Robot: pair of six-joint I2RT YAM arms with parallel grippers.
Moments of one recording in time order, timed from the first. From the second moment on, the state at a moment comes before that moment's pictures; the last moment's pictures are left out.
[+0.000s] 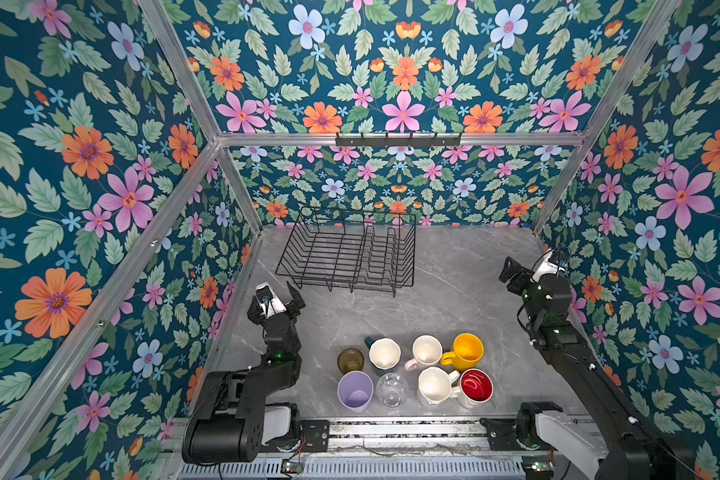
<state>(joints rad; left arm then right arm) -0.06 1.26 0.17 1.11 -0.49 -0.11 0.03 0.94 0.61 0.13 0.13 0.43</state>
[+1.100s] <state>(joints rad) -0.05 0.68 0.64 0.07 -0.21 -0.39 0.38 1.87 1.62 -0.62 -0.16 0.39</state>
